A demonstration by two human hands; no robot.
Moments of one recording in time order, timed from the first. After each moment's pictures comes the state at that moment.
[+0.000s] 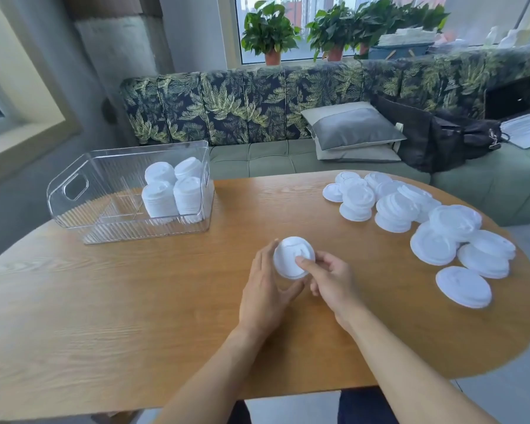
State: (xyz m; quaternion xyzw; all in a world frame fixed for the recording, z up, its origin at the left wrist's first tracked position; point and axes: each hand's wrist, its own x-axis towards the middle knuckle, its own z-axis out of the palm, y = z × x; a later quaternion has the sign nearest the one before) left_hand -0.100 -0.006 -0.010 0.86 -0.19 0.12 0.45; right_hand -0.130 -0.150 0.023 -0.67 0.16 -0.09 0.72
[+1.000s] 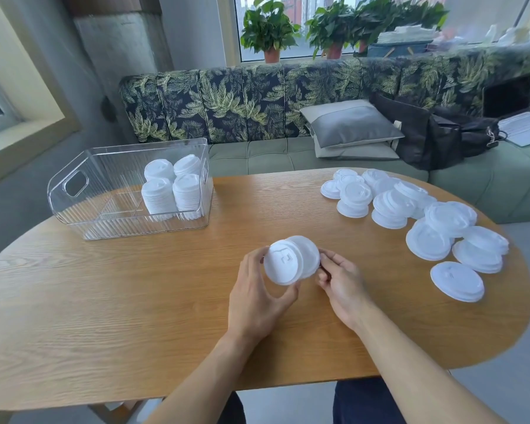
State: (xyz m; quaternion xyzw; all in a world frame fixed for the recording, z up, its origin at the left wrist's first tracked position) left_hand -0.125 0.010 -0.003 0.88 -0.17 0.15 0.42; right_hand -0.136 -0.166 0.016 -0.51 0.17 -0.07 0.84
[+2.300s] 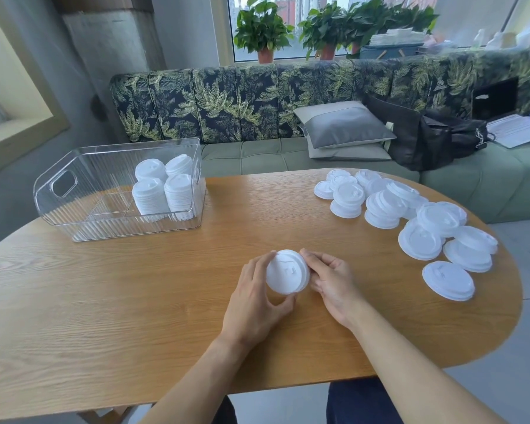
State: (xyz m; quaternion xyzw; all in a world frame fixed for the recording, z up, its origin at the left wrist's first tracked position) left_hand -0.126 0.012 -0.004 0.88 -0.25 0.10 0.39; right_hand -0.135 -0.170 0.014 -0.56 0.14 -0.04 0.82
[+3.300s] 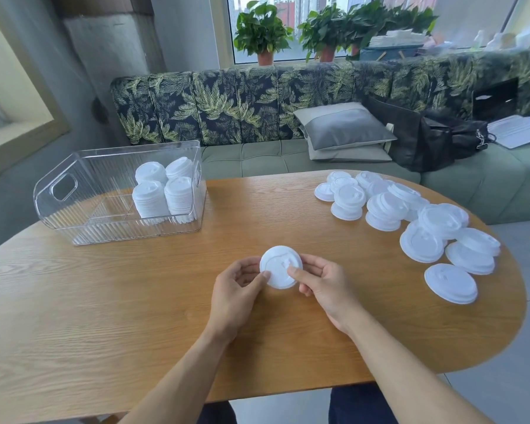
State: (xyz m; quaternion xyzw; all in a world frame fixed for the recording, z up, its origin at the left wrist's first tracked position) left_hand -0.099 0.030 -0.004 0.72 -0.08 -0.02 0.68; right_hand -0.136 -0.164 0.008 -0.63 0.11 -0.04 0.77
